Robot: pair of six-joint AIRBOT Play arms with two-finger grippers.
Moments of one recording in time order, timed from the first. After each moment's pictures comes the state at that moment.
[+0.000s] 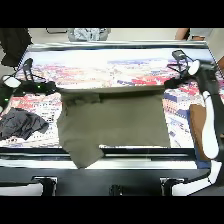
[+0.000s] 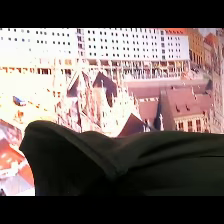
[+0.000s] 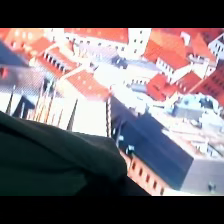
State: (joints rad) left arm 0.13 -1.55 1.40 1.04 -0.89 -1.33; right arm -0.09 -1.73 1.72 -1.52 1.00 1.22
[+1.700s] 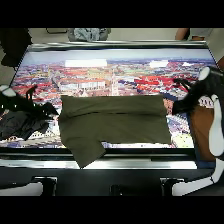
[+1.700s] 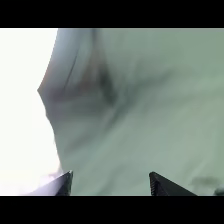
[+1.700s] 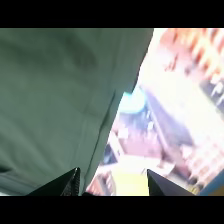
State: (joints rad) left arm 0.25 -1.44 1.19 1.11 -1.43 -1.45; right arm -0.24 -1.71 1.63 -1.45 1.68 1.02
